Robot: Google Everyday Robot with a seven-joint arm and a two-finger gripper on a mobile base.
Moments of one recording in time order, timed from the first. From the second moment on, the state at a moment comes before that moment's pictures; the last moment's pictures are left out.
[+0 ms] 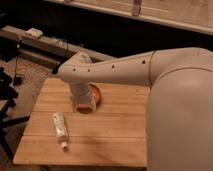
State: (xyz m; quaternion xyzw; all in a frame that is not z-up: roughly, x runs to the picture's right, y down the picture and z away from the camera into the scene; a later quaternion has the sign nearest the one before) arm -0.104 0.104 0.703 -0.26 0.23 0.64 0.68
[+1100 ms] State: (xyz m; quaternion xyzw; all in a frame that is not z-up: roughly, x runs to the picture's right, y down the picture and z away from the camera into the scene) arm -0.138 0.106 0.707 -0.29 0.22 0.60 0.71
